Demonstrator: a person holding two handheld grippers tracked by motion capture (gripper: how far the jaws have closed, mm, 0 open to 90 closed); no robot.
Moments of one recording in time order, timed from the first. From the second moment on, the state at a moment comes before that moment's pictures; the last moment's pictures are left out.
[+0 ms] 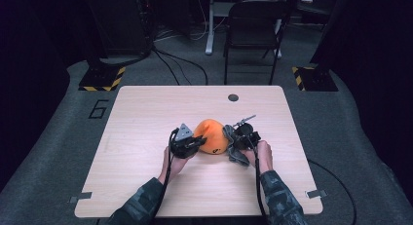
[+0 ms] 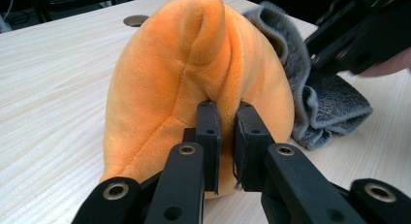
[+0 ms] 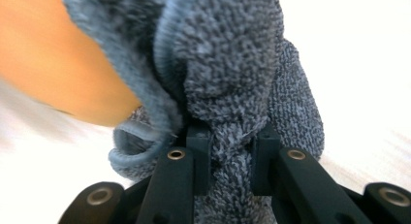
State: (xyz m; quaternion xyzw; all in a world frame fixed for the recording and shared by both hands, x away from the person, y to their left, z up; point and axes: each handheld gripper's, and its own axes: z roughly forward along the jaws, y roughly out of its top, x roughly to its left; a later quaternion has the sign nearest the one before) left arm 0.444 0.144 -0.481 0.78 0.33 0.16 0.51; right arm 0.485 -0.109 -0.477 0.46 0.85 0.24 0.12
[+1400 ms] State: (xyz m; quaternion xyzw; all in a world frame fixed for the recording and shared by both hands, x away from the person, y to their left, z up) left arm 0.461 0.168 -0.485 0.77 0.36 0.15 0.50; right arm 0.475 -0.096 -0.449 0.42 0.83 0.33 0.17
